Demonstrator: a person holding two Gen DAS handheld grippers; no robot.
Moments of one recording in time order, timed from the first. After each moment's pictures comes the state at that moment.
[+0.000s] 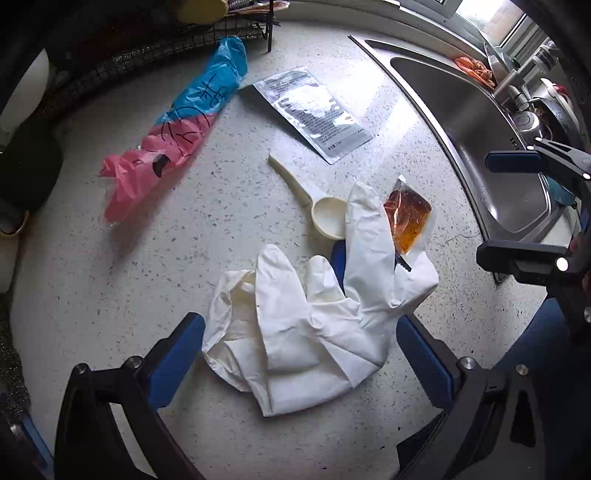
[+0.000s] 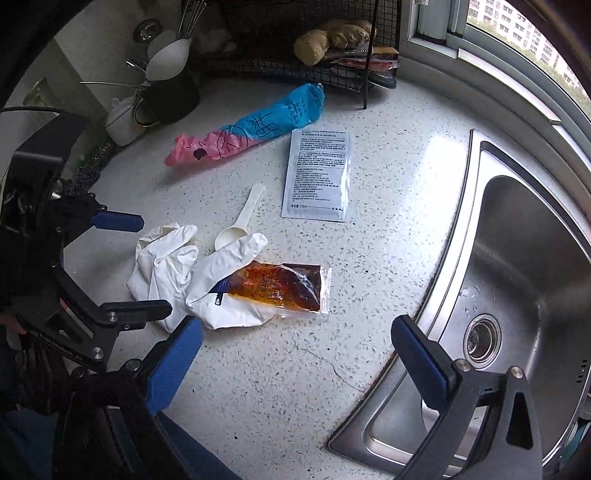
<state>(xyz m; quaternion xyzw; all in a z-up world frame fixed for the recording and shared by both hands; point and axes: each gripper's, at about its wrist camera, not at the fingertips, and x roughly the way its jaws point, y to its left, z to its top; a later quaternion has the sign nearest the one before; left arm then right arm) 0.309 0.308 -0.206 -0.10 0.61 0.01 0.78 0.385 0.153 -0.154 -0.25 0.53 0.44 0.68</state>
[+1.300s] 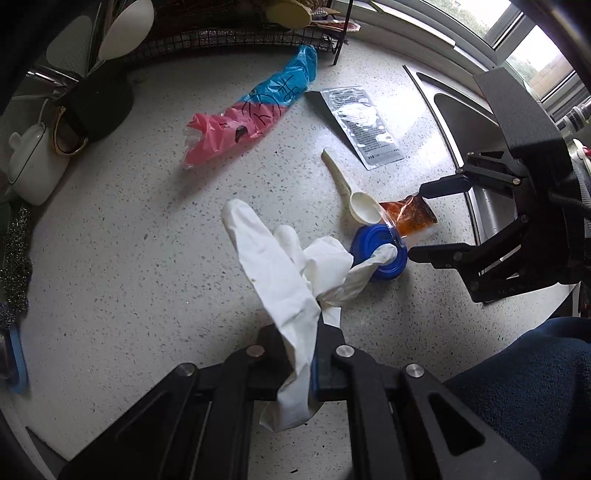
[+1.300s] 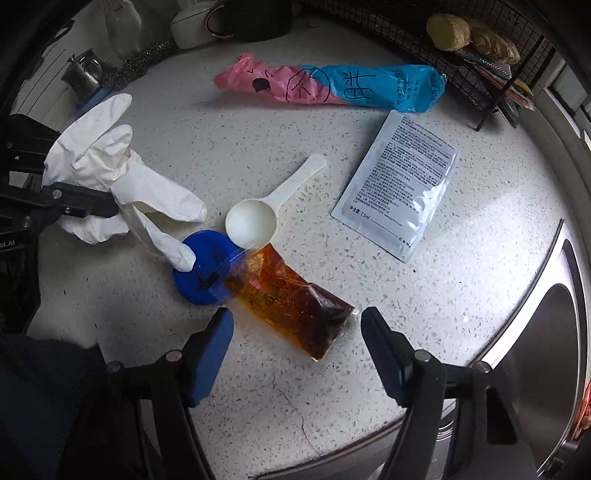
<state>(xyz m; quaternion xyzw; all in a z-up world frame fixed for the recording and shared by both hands) 0.253 0.324 -0.170 -0.19 0.60 0.11 0.77 0.370 0.226 -0.206 -0.41 0.47 0.56 0.54</state>
